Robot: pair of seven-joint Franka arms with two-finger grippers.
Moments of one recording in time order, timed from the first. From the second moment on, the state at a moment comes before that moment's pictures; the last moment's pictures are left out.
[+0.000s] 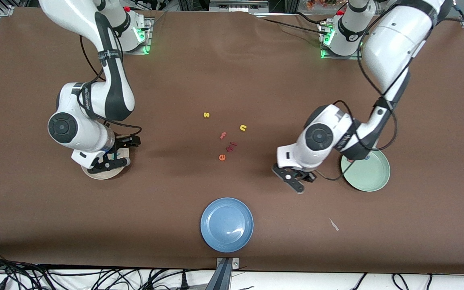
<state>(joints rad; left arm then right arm) 0.02 0.76 -0.52 -1.48 0.49 2.12 0.11 0.75 0.51 -0.59 -1.74 0.31 1.98 -0.19</state>
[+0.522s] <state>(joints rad) 0.41 0.64 -0.57 -1.66 0.48 2.06 0.38 0.79 0.48 -0.55 -1.61 0.19 1.74 0.06</state>
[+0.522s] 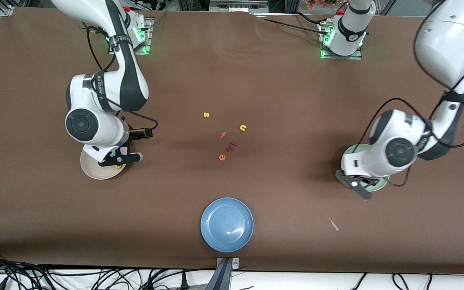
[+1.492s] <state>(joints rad) 0.63 0.66 -0.67 -1.90 0.48 2.24 0.40 0.17 0.19 -0.06 -1.51 -0.07 1.49 -0.05</state>
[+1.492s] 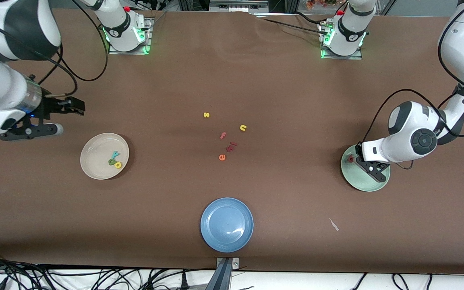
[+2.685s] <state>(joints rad) 0.64 0.65 -0.77 -1.69 0.43 1.94 0.40 0.13 0.17 -0.13 -1.49 -0.02 1.43 -0.04</state>
